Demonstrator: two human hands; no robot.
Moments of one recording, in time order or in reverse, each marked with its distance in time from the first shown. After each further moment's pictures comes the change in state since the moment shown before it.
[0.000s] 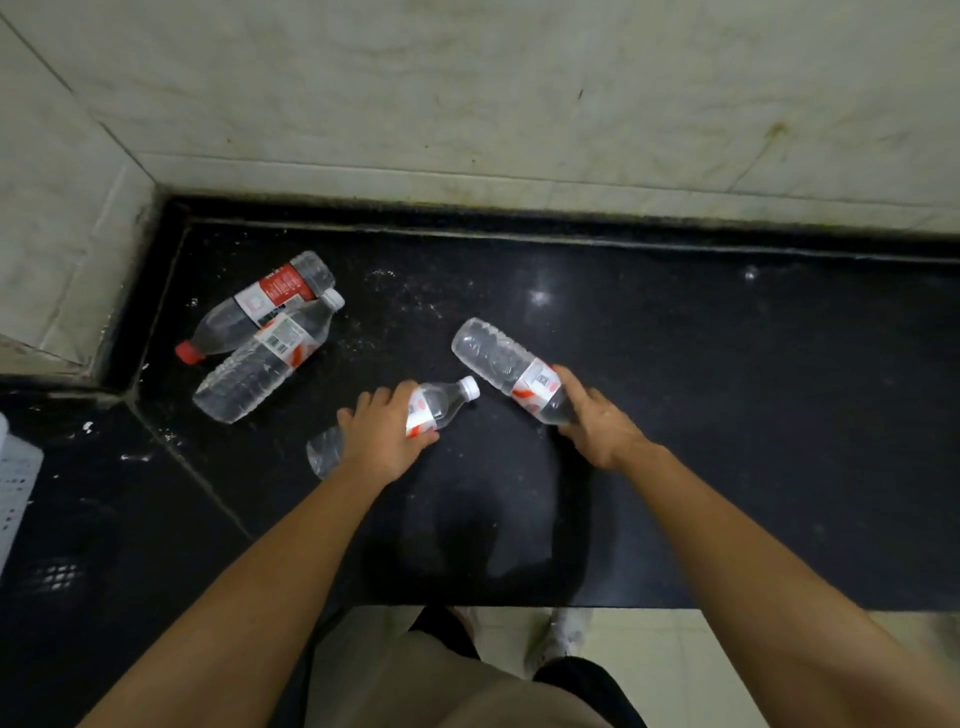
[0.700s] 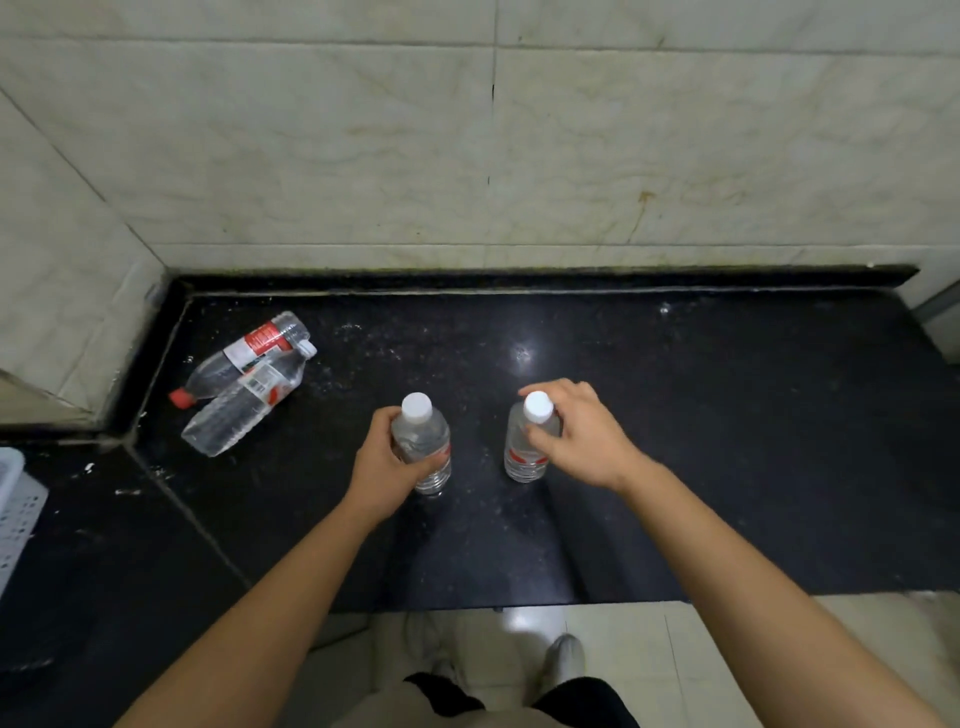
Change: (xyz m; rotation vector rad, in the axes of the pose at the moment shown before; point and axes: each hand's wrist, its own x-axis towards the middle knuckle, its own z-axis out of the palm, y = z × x) left_hand -0.080 0.070 -0.013 -0.960 0.122 0.074; right_hand -0.105 0.020 -0.054 0.186 0.363 -0.337
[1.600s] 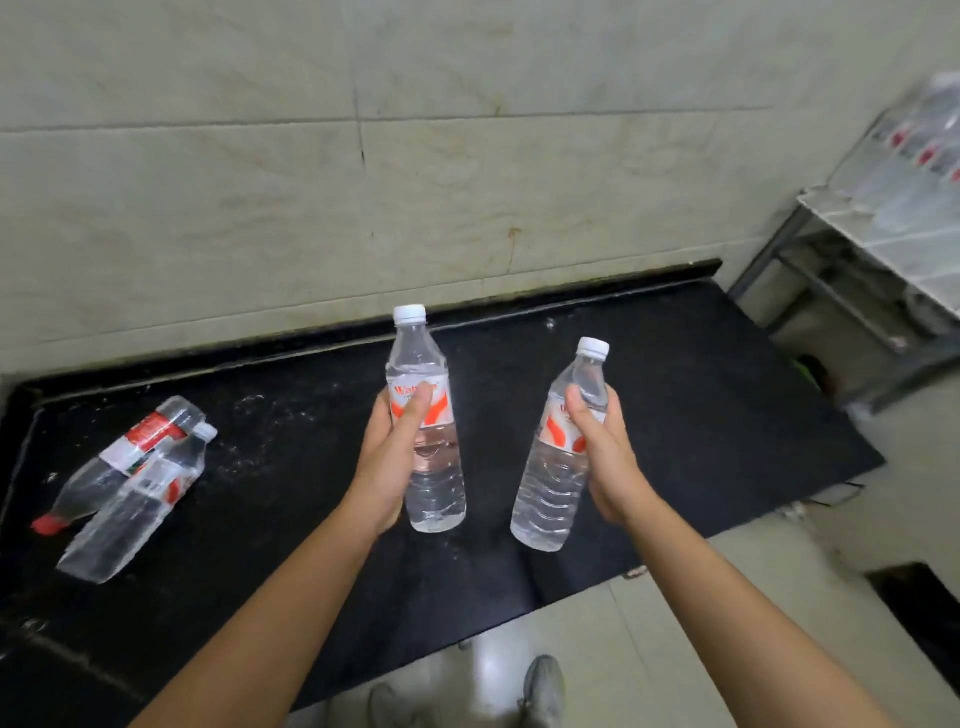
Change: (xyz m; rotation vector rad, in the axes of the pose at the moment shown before) left_hand -0.012 0.125 0.041 -0.610 -0.284 0.040; right_hand -0.077 -0.007 -0.036 1.066 0.602 0.324
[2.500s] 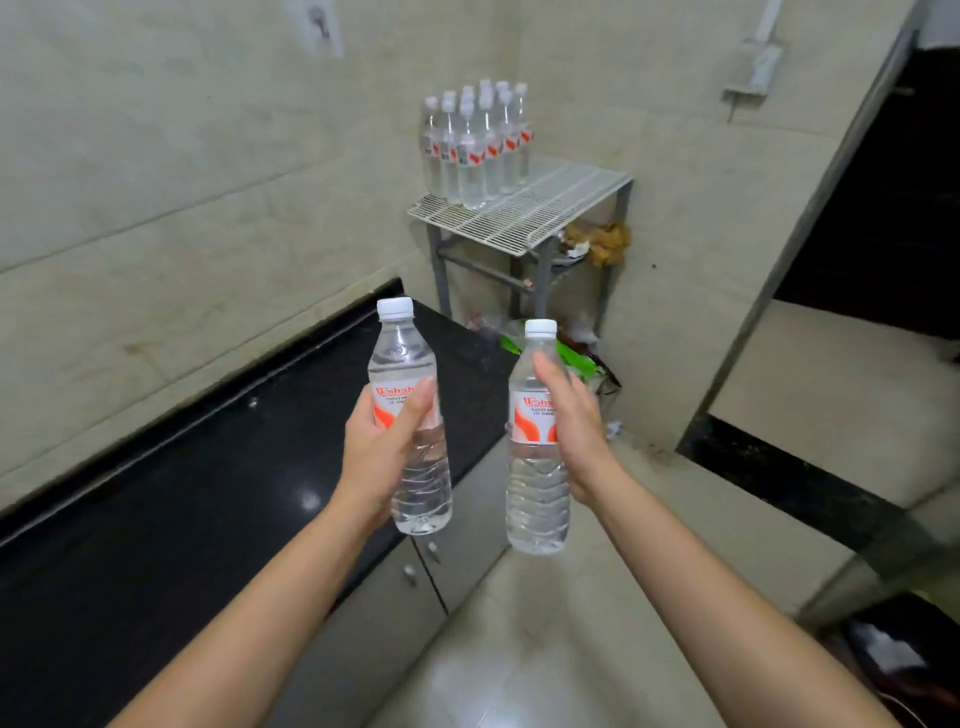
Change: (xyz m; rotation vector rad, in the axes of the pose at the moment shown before) left_hand -0.174 -0.095 0.429 0.286 -0.435 0.162; right_hand -0.175 -0.087 -0.414 0.377 0.445 -0.146
